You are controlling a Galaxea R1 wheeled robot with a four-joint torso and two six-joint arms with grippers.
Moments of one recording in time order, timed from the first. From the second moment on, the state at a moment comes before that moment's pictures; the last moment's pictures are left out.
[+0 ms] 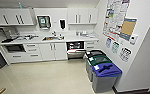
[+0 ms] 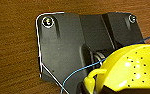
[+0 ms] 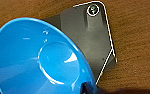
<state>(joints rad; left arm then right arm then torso) 1.49 2.86 -2.56 0.33 -0.11 -0.21 -1.53 2.96 -2.76 -0.47 0.15 0.57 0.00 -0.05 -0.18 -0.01</state>
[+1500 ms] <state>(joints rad) 1.49 2.82 -2.47 0.33 -0.15 -0.21 -1.52 2.92 -2.67 -0.47 0.16 0.57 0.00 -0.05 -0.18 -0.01</state>
